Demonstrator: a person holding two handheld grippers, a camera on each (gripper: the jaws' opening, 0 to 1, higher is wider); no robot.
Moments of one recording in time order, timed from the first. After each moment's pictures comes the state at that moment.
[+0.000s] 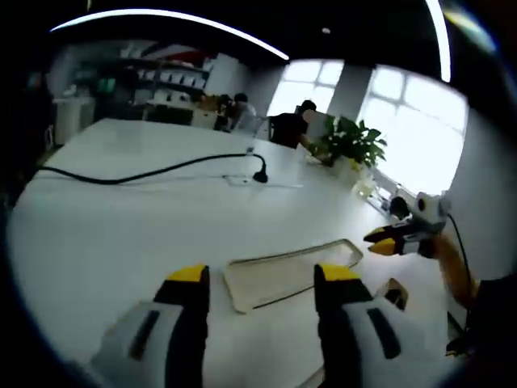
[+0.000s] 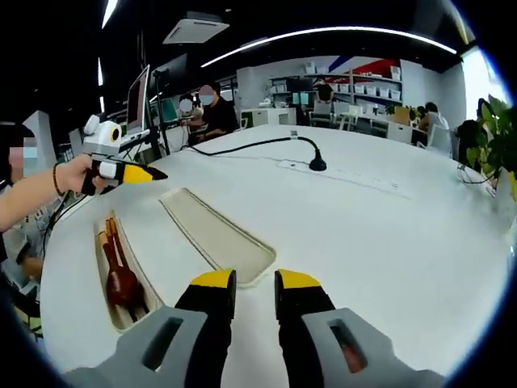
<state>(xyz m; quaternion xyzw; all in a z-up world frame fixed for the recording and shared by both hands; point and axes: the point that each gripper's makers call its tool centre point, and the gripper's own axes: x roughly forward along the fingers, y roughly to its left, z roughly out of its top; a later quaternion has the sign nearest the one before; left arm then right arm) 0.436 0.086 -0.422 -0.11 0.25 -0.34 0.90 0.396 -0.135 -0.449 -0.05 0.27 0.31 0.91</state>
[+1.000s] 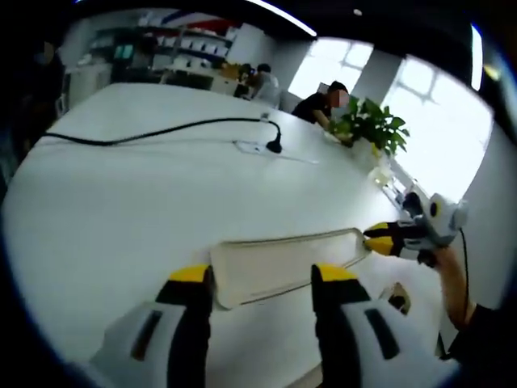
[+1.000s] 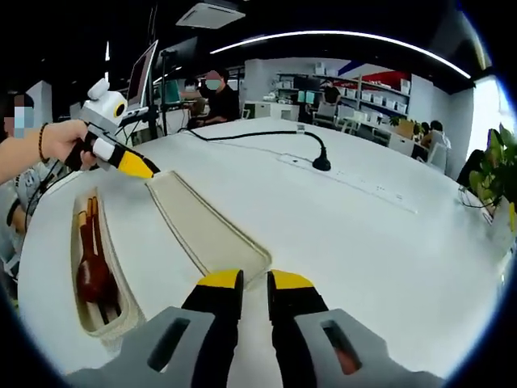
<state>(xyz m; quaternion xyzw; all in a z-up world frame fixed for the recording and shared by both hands) 0.422 0.066 -0.449 -0.12 0.34 -0.29 0.88 0.413 -0.130 -0.463 -0.11 0.26 0.31 0.91</state>
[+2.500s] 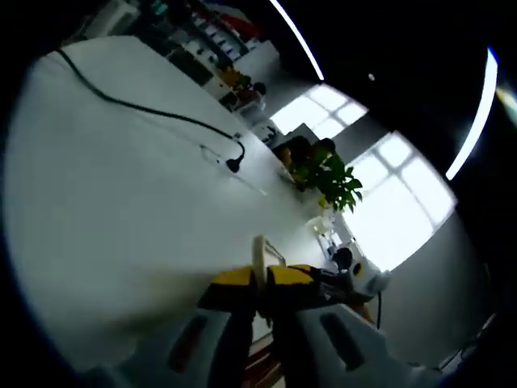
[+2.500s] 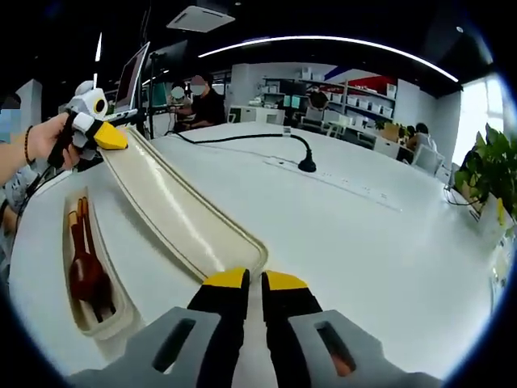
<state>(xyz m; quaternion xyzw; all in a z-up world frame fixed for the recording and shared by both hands) 0.399 0.050 -0.395 -0.34 0.32 -0.36 0.81 0.411 -0.139 -0.462 -0.11 0.24 0.27 0.92</state>
